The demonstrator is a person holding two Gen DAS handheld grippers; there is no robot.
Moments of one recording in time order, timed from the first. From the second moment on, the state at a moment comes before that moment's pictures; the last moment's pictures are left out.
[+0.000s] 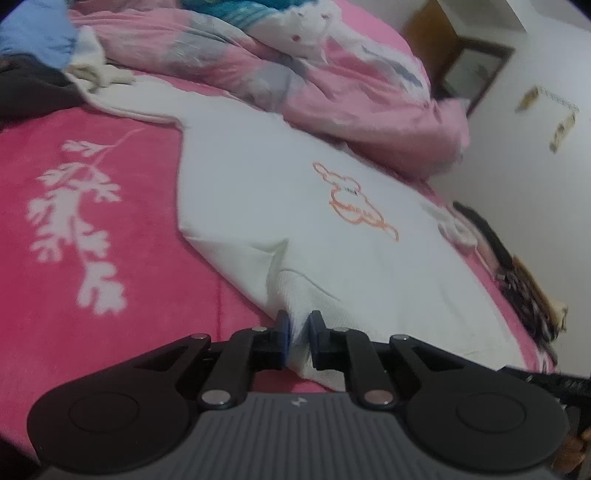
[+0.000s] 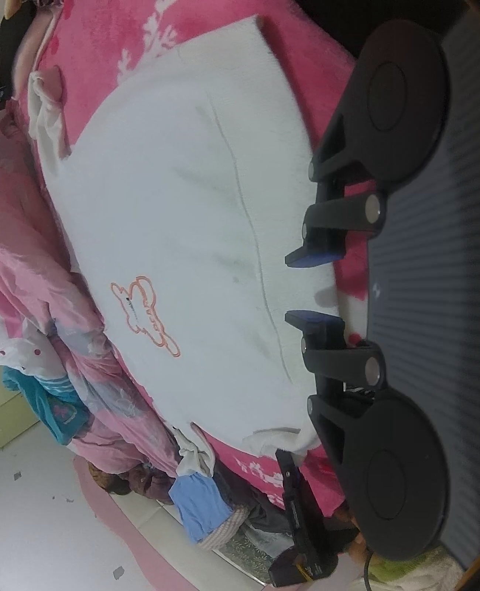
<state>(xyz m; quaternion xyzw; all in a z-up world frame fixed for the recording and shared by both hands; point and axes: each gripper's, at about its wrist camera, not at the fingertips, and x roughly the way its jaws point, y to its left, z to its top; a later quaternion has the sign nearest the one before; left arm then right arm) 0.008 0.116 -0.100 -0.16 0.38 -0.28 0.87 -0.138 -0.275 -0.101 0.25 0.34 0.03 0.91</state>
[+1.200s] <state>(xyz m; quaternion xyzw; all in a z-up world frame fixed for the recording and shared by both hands) -0.052 0.129 -0.055 -0.06 0.39 -0.18 0.90 -0.079 -0.217 -0.097 0.16 0.31 0.20 0.91</state>
